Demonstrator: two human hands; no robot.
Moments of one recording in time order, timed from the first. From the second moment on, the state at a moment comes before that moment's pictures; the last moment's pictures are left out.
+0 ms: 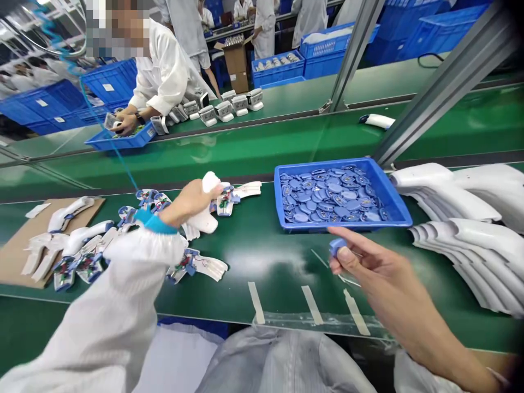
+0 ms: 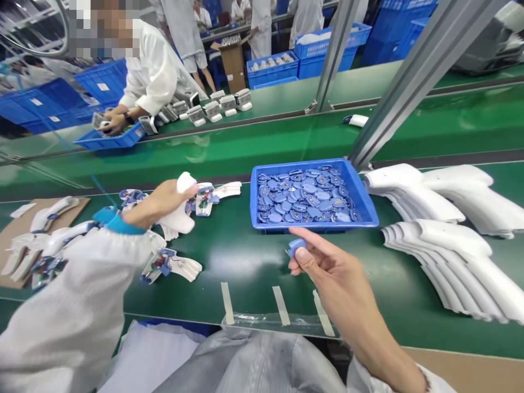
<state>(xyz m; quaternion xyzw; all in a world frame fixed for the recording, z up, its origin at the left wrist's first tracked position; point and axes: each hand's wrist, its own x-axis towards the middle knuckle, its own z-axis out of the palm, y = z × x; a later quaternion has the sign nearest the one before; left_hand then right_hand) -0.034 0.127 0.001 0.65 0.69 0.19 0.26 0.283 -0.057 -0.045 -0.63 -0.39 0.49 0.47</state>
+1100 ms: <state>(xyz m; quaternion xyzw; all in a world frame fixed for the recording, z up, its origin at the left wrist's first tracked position) 0.056 -0.037 -0.047 0.87 0.40 0.17 0.25 0.244 -0.086 -0.060 -0.63 -0.62 0.25 0.40</state>
